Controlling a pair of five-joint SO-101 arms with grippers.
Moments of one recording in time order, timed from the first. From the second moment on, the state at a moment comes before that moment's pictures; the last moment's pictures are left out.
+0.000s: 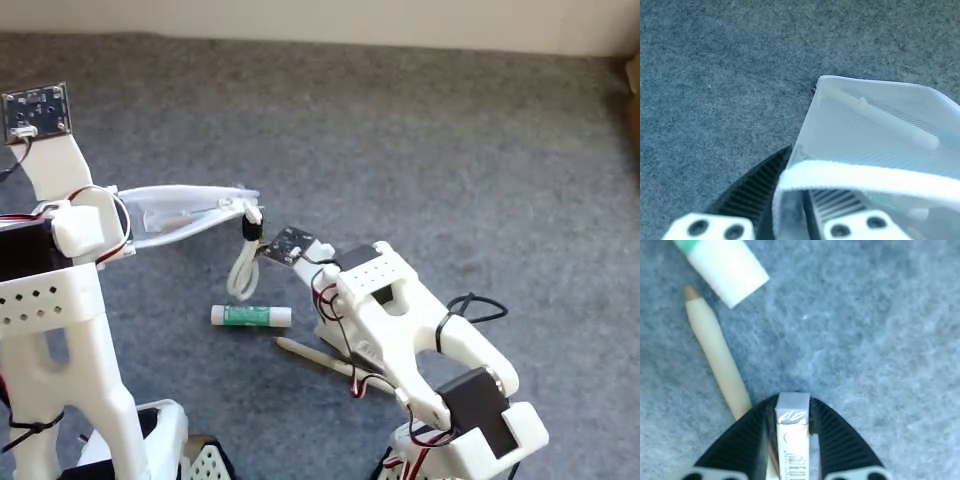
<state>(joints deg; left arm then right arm) -22.4 -32.9 14.5 87.2 8.1 -29.9 -6.1 42.9 61.5 29.6</state>
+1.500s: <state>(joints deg) -22.4 -32.9 14.5 87.2 8.1 -29.2 -53.3 53.1 58.2 5.3</state>
